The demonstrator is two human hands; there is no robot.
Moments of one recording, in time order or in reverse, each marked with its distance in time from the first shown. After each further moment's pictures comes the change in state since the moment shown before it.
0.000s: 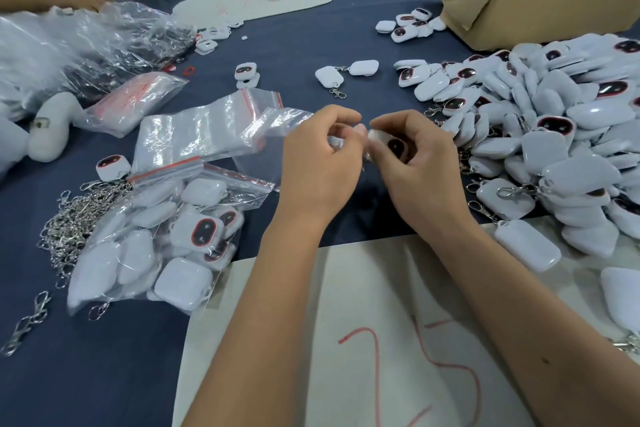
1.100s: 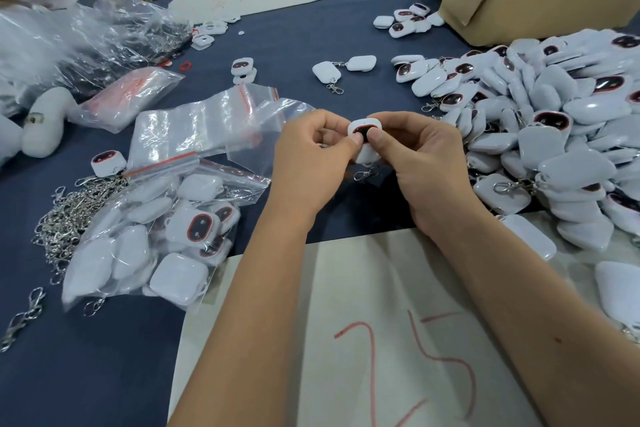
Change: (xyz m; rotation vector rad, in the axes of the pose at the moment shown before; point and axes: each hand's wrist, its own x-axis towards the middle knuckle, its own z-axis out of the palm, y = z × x) left_hand -0.002 -0.005 -0.006 -0.196 -0.090 -0.185; right_hand 0.007 0.011 -0.001 0.422 -0.046 0.200
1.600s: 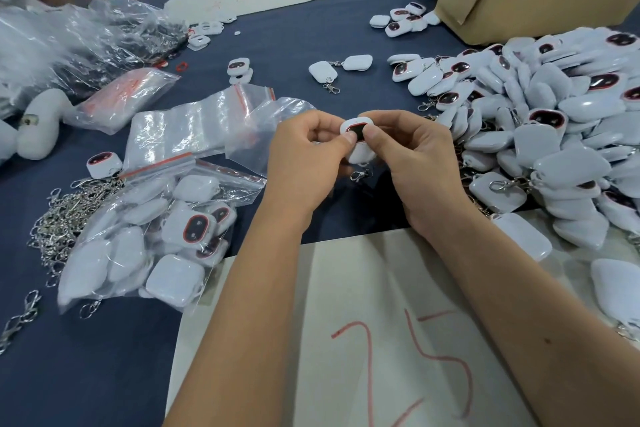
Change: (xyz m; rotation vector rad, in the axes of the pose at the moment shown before) left_hand 0.000 0.002 0.000 -0.096 -0.009 -0.055; right_hand 0.002 0.005 0.001 -0.006 -0.017 -0.024
